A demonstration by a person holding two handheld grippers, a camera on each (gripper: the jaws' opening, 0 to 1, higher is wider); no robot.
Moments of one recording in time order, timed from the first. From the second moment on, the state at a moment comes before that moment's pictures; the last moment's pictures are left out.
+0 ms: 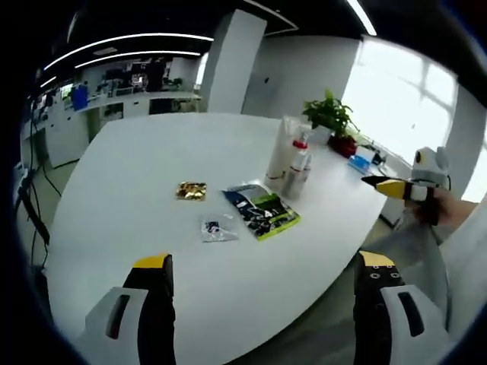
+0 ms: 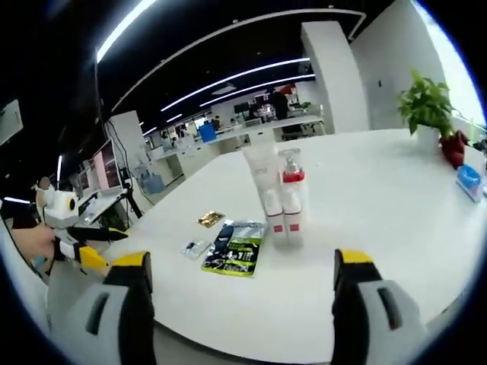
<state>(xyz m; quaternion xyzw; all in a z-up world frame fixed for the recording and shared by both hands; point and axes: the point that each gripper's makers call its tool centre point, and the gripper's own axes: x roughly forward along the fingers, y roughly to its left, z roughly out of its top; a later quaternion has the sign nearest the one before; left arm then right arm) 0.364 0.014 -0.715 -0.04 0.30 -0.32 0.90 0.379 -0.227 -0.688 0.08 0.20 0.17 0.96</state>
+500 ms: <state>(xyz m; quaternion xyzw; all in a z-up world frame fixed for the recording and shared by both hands) 0.361 0.014 -0.721 -0.03 0.31 -0.32 0.90 0.380 -0.229 -0.691 0.09 0.20 0.17 0.96</state>
